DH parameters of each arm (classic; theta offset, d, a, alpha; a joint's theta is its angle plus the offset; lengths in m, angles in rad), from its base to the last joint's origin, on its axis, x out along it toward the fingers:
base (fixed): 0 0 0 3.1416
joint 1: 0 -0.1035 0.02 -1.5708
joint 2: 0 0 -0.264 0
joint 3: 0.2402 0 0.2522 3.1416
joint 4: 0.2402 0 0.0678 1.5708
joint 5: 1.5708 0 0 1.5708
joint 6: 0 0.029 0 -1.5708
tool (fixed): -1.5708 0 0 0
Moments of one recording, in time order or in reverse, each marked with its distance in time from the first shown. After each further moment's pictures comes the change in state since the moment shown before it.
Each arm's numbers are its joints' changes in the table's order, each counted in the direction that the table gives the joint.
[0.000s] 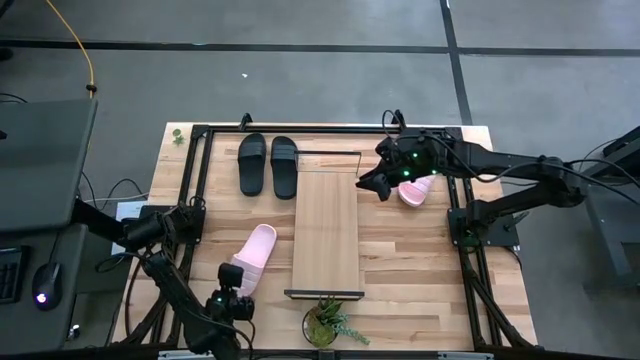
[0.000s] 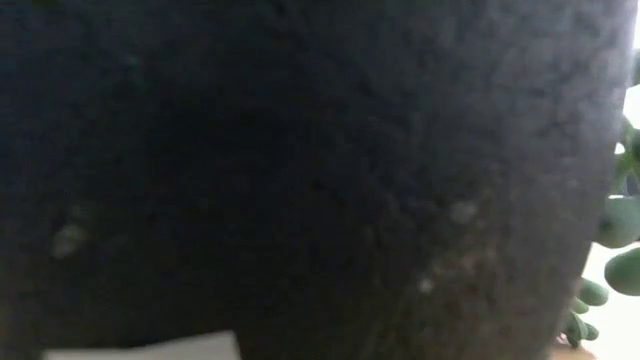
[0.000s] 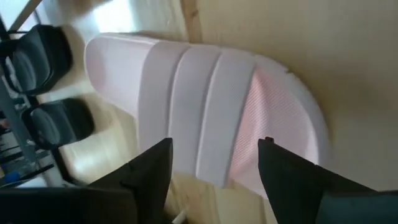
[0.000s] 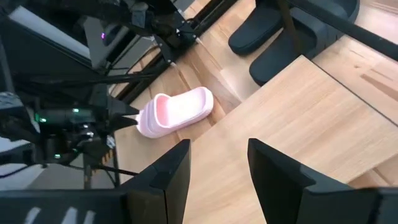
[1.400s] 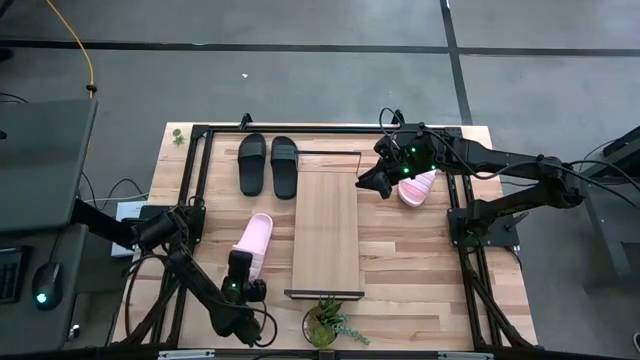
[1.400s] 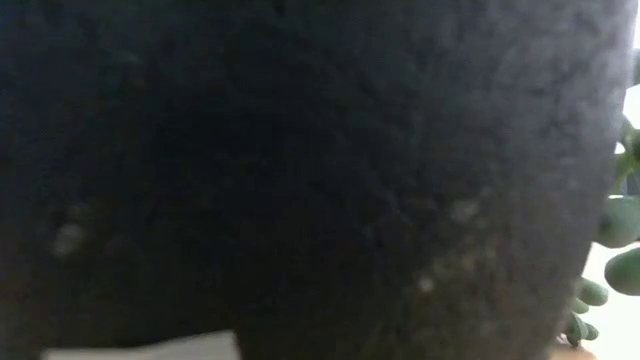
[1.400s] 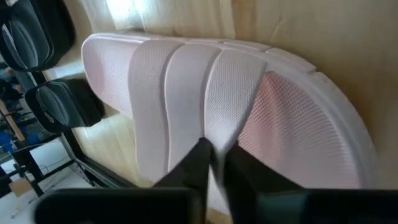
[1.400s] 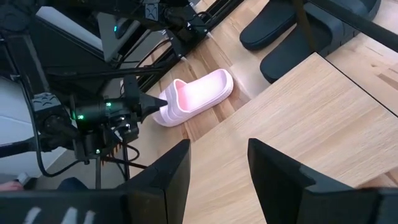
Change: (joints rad) left arm -0.139 -0.041 -0.088 -0.003 -0.020 0.051; right arm 0.043 -0.008 0.000 -0.012 0.102 -0.021
